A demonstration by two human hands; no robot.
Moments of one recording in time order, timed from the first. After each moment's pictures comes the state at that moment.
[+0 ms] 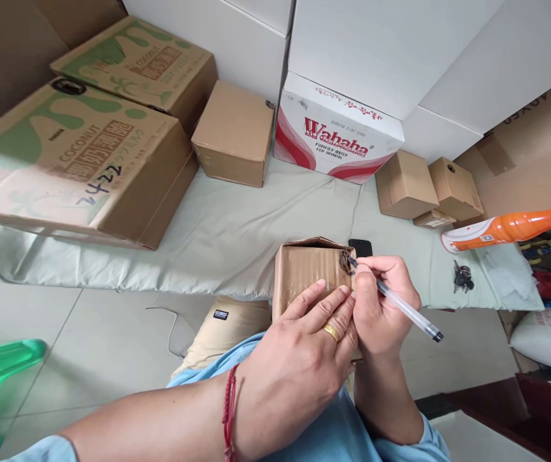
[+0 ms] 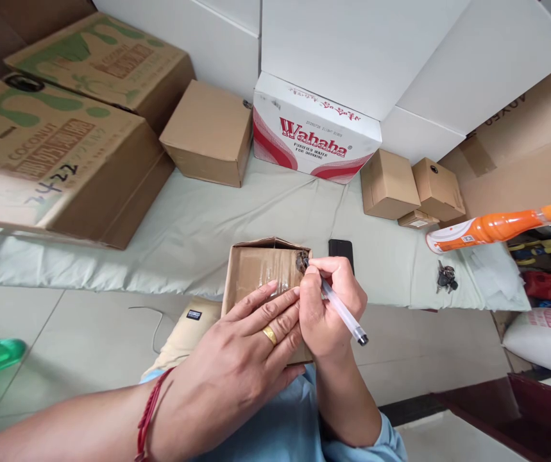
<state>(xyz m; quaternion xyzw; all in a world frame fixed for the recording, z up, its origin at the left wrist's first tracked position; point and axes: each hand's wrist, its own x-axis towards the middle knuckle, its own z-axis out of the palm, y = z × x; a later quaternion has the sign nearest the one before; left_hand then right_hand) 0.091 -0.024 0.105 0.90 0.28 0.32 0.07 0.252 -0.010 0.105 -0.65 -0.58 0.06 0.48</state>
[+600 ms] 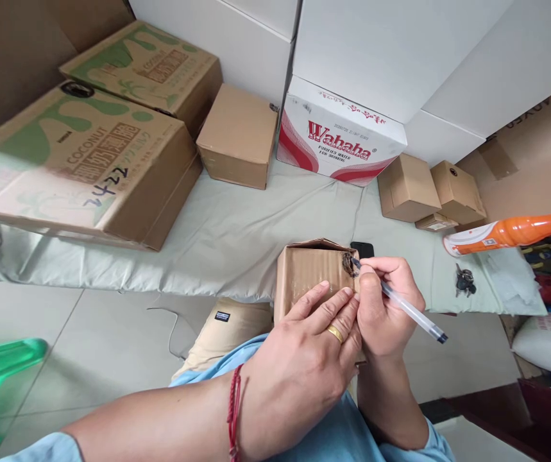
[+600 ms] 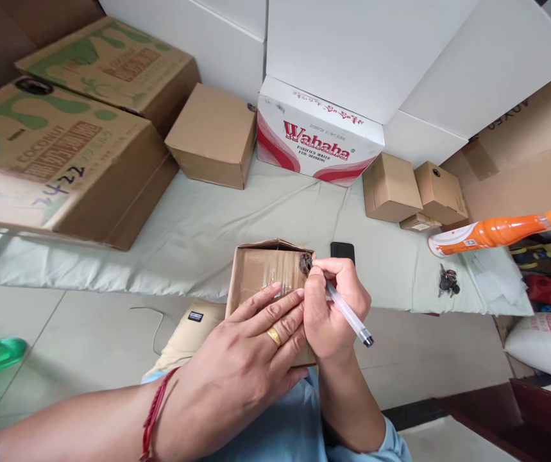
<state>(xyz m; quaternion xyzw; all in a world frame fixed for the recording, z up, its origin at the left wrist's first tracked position) 0.091 -0.023 0.105 0.90 0.29 0.32 0.06 0.251 -0.007 0.107 -0.65 -0.59 0.05 0.48</state>
